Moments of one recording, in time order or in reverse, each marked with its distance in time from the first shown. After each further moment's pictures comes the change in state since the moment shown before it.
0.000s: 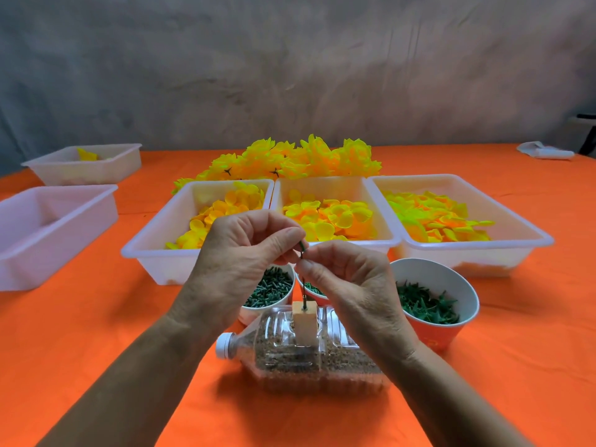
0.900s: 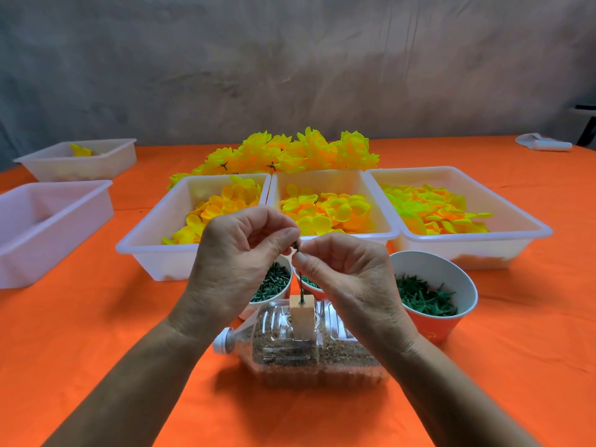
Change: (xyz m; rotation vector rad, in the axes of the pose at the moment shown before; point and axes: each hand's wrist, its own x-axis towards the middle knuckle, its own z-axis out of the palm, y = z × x) left_hand -0.002 -0.009 -0.002 0.294 0.057 0.191; right_hand -0.001 -0.002 0.000 -0.045 0.030 0.027
